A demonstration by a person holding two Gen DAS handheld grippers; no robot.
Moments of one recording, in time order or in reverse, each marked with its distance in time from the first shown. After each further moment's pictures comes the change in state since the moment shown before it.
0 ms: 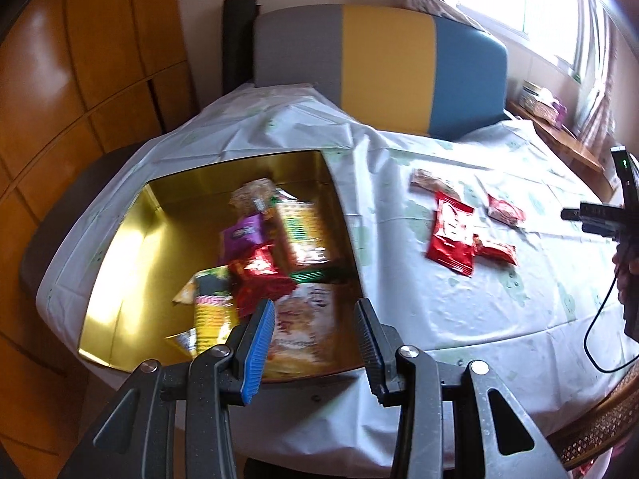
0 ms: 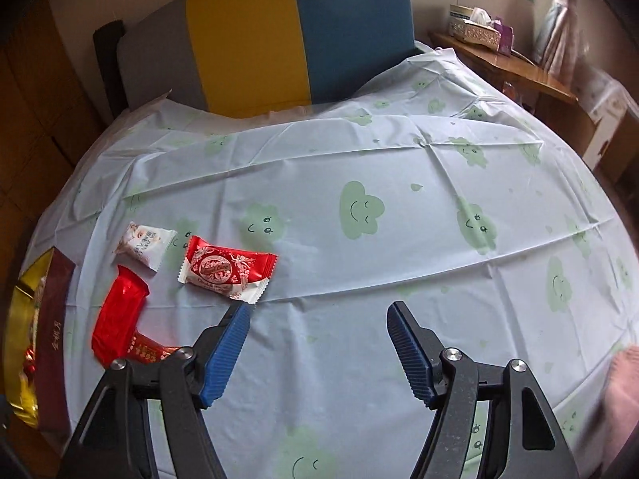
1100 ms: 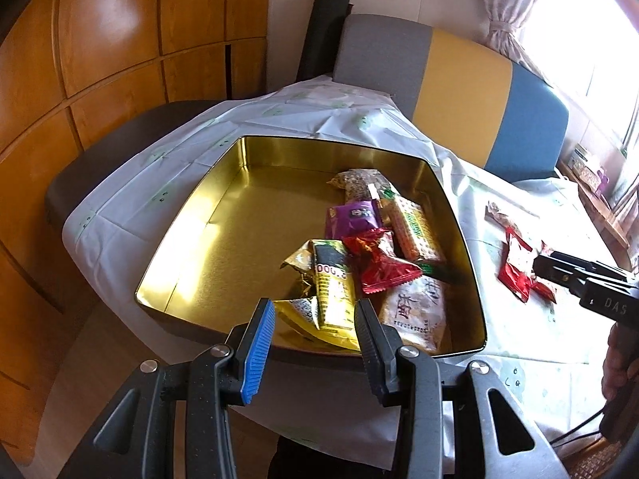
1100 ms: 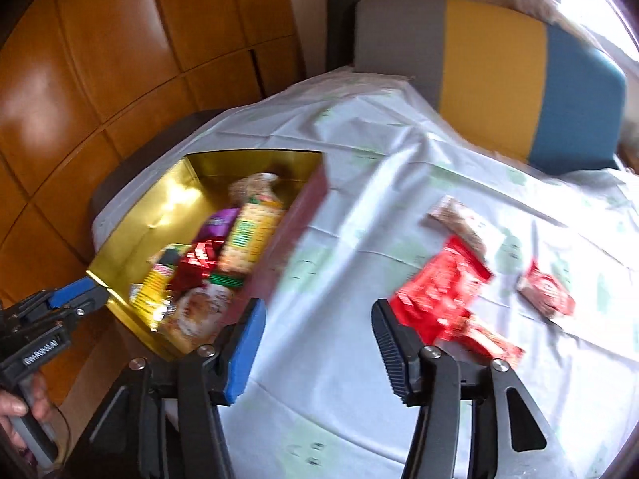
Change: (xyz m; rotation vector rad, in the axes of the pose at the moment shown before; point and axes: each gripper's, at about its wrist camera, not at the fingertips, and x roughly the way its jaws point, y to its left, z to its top) left arm -0.007 0.101 -0.033 -0.260 -0.016 0.063; right arm -0.041 0.232 -0.086 -0.516 -0.021 0.380
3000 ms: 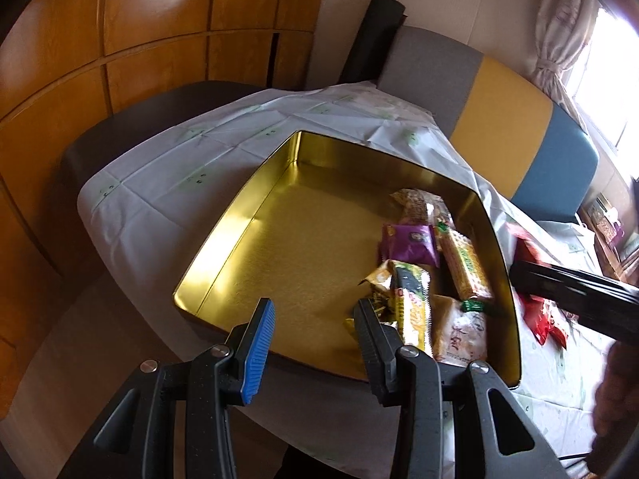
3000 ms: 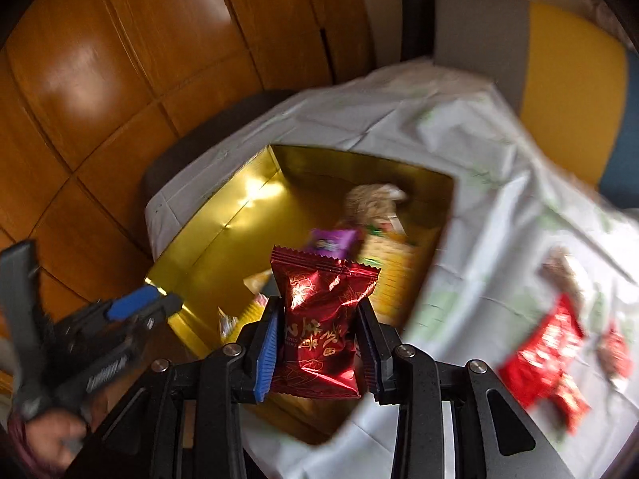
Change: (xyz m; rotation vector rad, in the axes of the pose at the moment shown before) left arm 0.018 0.052 0.005 -0.182 0.005 0.034; right arm 0.067 0.124 0.053 -0.119 0.124 0.212
